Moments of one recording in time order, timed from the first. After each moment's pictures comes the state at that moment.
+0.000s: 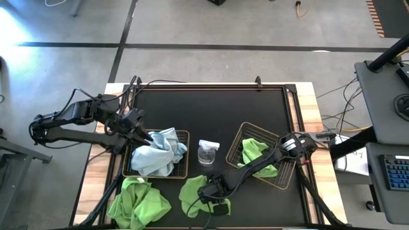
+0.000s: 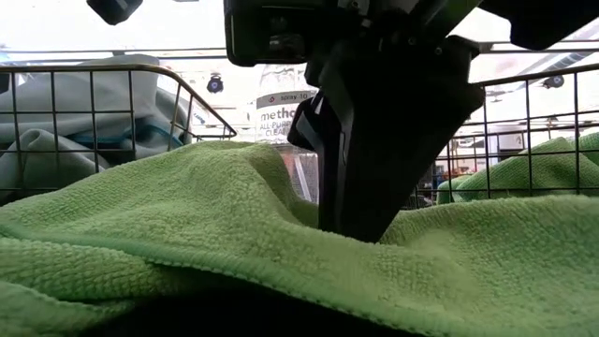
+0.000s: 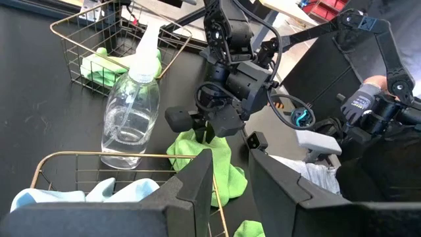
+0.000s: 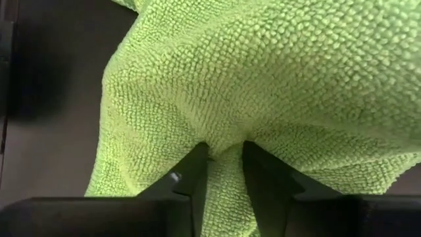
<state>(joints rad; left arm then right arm) 0.09 0.68 0.97 -0.73 0.49 -0.23 0.44 2.26 1.76 -0.72 -0.08 0.27</state>
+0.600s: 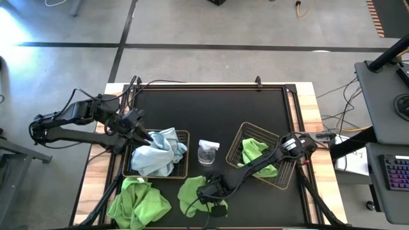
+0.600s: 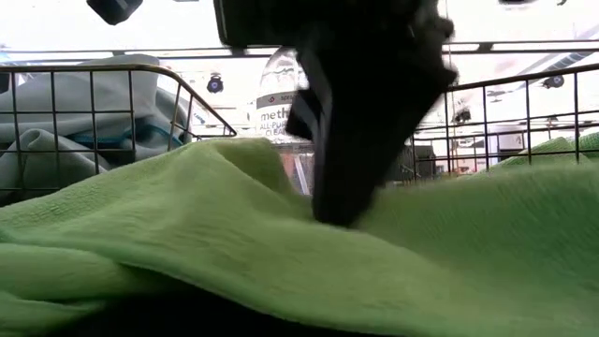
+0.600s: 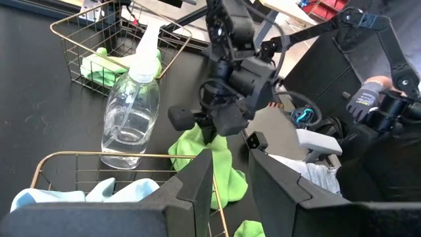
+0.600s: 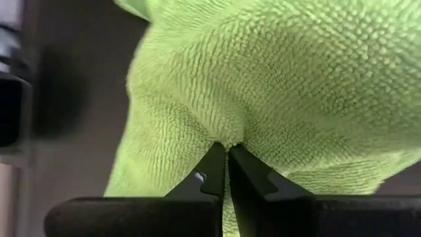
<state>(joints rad) 0.09 0.68 0.97 -0.73 0.49 -0.23 0.44 2.25 1.79 -0.73 -0.09 0.32</state>
